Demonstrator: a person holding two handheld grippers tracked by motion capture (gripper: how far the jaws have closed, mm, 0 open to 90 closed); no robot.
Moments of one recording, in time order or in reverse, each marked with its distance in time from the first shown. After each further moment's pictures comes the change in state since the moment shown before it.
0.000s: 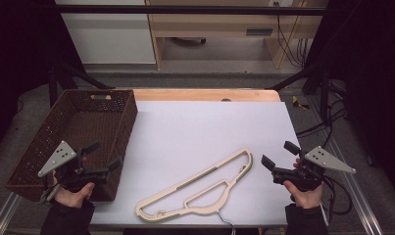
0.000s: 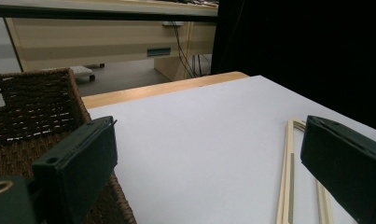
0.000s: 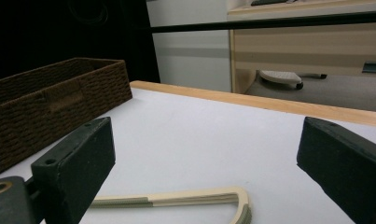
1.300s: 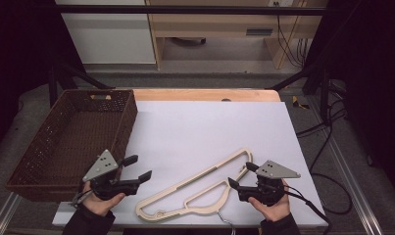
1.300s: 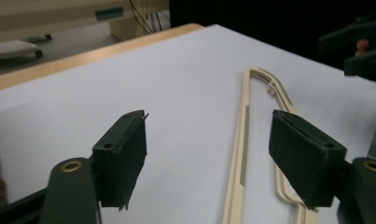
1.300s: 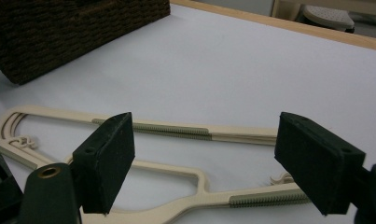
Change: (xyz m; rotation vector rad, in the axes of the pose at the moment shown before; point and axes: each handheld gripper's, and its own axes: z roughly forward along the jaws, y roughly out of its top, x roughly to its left) left arm -0.054 -0.024 0.047 0.212 -0.174 0.122; right arm 0.064 -0.041 0.042 0.289 0.093 -0.108
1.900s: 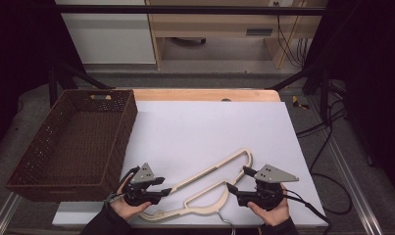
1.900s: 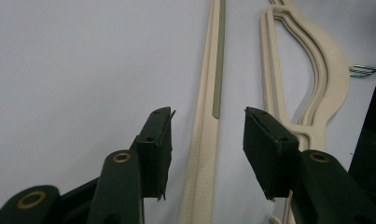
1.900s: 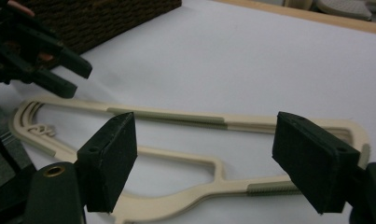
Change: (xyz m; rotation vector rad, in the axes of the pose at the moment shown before) left arm -0.019 -0.036 0.065 0.305 -0.103 0.054; right arm 0.009 -0.008 -0.002 0.026 0.044 0.005
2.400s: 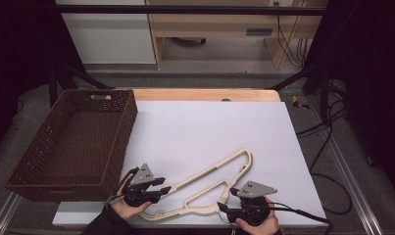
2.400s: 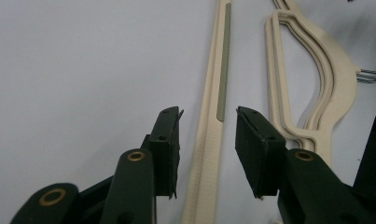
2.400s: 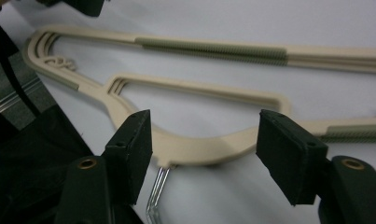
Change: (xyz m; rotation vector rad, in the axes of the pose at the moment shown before) left arm -0.001 -0.002 -0.001 -0.028 0.026 -0.007; right arm 0.030 -0.033 0.021 0.183 0.056 -0.019
